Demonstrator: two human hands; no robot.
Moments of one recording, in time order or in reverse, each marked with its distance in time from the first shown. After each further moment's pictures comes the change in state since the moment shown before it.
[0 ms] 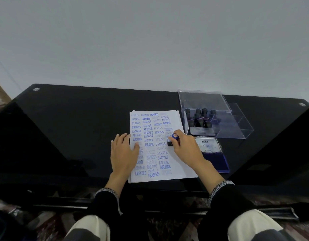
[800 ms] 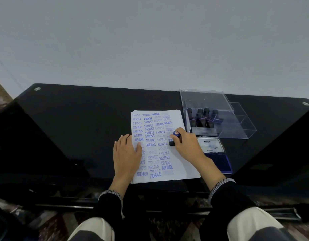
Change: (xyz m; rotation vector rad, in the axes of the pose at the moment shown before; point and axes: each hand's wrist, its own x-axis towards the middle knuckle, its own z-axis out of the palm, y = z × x) left_hand -0.003 -0.002 0.009 0.101 0.000 0.021; right_hand 0.011 0.001 0.004 0.092 -0.001 0.050
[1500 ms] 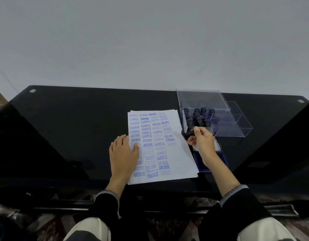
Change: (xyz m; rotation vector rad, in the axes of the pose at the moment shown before) left_hand 0.002 0.000 0.000 0.026 0.035 0.021; right_hand -0.006 0.018 -0.032 0.694 0.272 0.434
